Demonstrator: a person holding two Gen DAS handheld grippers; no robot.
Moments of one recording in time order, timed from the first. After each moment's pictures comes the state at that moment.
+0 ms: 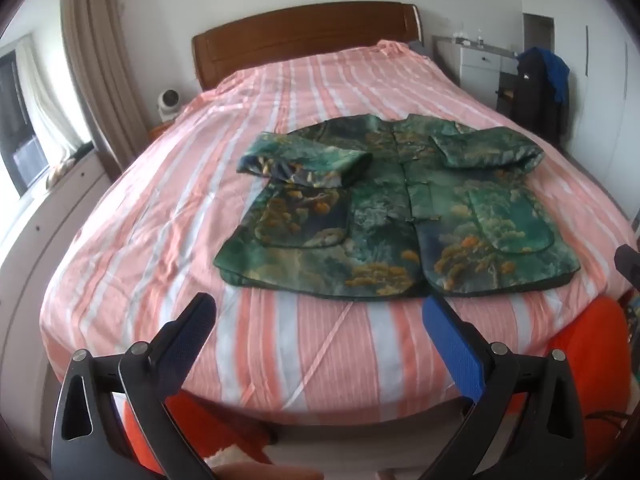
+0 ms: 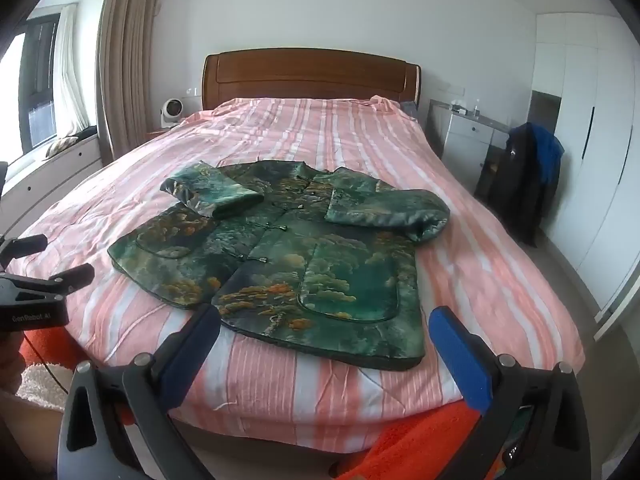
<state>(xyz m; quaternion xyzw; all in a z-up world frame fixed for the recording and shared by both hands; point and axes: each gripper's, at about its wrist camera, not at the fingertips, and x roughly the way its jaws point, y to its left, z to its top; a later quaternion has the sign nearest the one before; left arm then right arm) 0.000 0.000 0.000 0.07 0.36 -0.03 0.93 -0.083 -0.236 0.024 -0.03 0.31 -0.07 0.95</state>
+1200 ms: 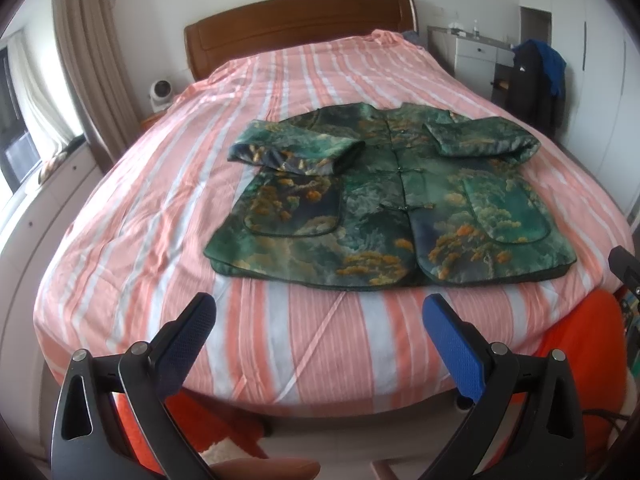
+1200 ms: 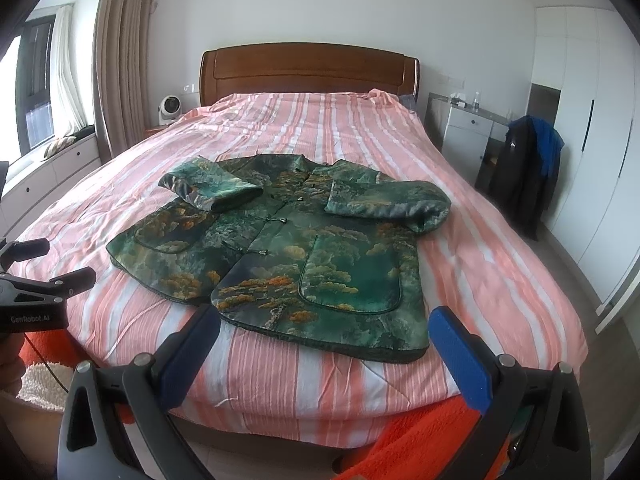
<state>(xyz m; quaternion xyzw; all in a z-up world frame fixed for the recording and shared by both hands) 0.003 -0.001 -0.007 0.08 0.38 -0.04 0.92 -0.080 -0.237 0.015 0.00 0.32 -0.07 0.95</state>
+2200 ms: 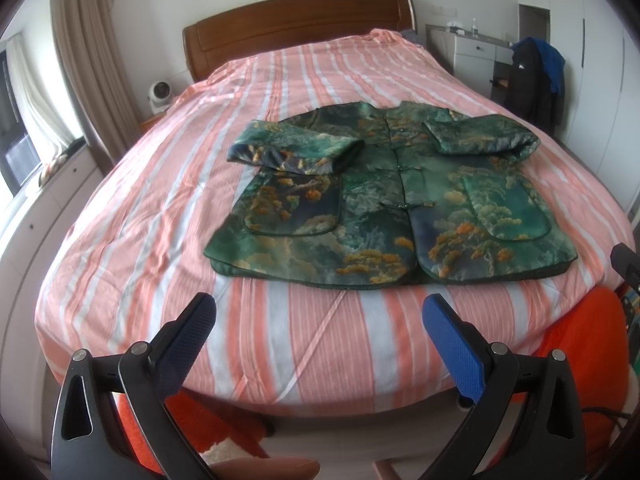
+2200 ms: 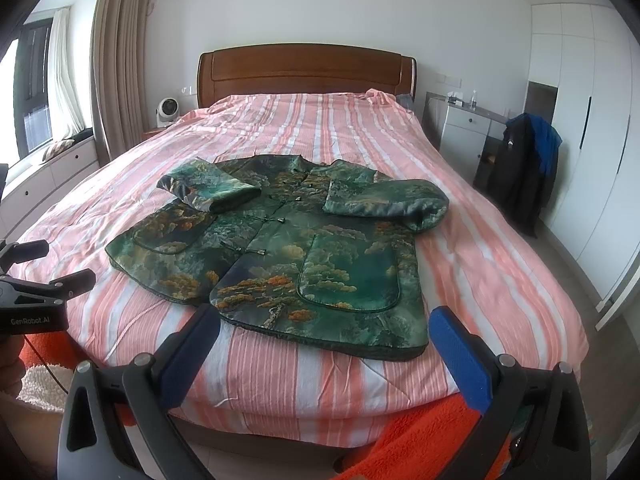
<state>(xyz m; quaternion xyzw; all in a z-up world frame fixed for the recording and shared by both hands) 0.004 -0.001 -0.009 0.08 0.38 -0.04 0.92 -0.082 -0.239 0.014 0.00 0.31 -0.07 0.95</state>
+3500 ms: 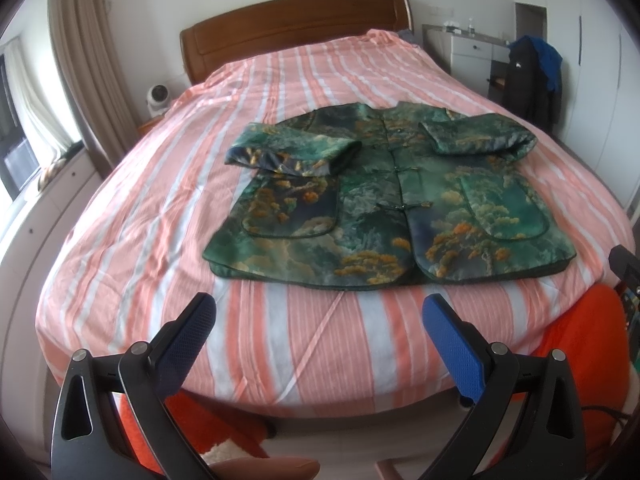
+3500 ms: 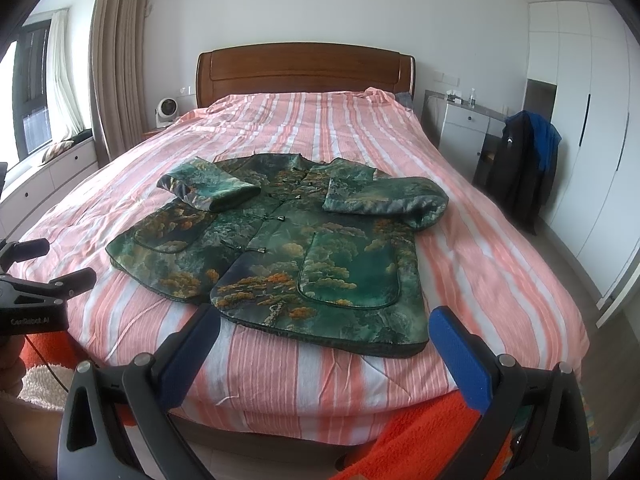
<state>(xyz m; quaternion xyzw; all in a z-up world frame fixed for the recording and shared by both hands) -0.001 -0.004 -0.008 0.09 0.38 -0.04 0.92 -0.085 -0.238 0.015 0.00 0.31 -0.07 0.95</state>
